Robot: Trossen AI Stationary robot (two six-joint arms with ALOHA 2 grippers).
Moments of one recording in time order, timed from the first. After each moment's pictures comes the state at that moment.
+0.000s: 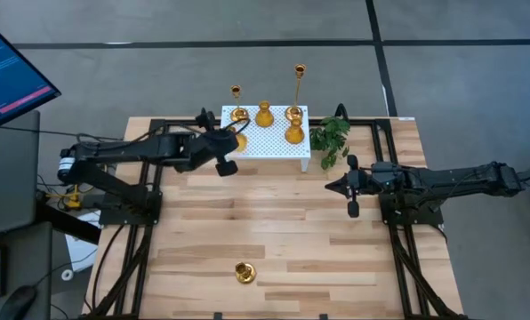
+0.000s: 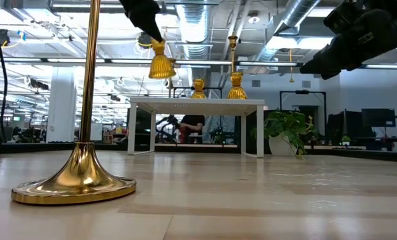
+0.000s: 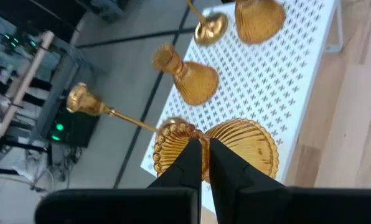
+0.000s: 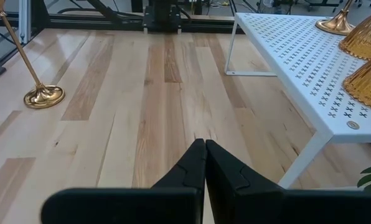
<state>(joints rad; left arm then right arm) 0.06 1.15 1.30 -0.73 -0.75 0.25 0.01 0.60 0.32 -0.10 0.10 -0.03</state>
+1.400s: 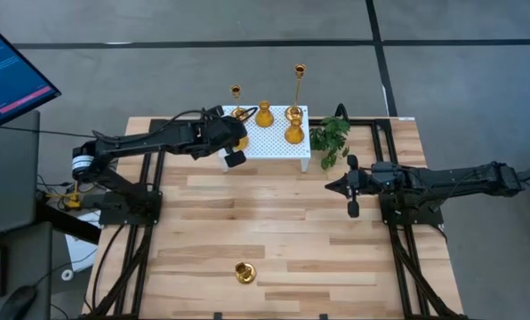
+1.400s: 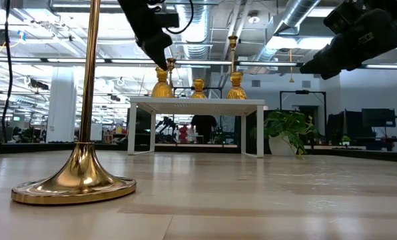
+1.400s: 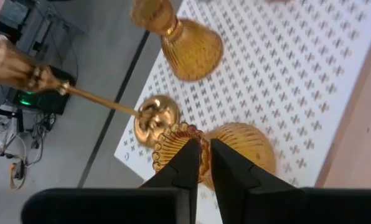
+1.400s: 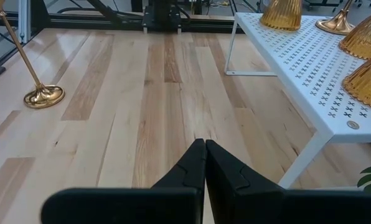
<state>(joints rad) 0.24 1.28 1.29 -0.68 -0.58 0.23 0.01 0.60 0.32 -0.10 0.11 -0.03</state>
